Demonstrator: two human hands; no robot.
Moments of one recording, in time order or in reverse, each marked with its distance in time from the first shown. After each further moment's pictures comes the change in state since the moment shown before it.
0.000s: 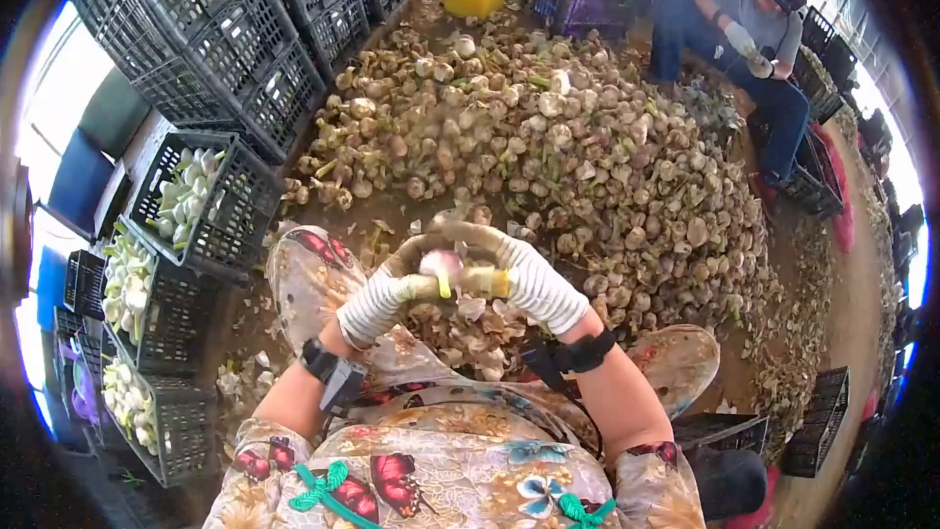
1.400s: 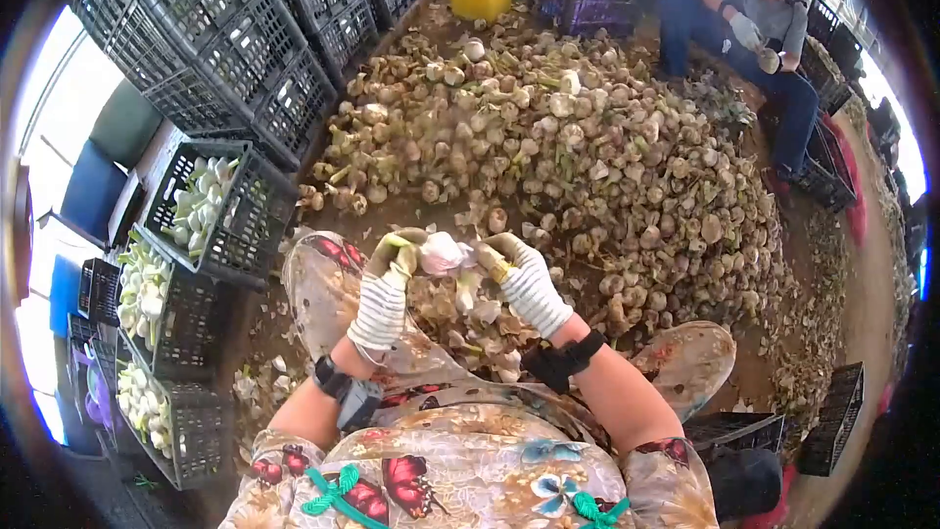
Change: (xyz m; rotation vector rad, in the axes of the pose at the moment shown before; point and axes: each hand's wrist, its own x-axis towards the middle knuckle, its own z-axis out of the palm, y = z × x) left_hand 0.001 -0.021 -0.014 0.163 0.380 0.428; right_hand 0.013 0.051 0.001 -0.048 0.308 0.029
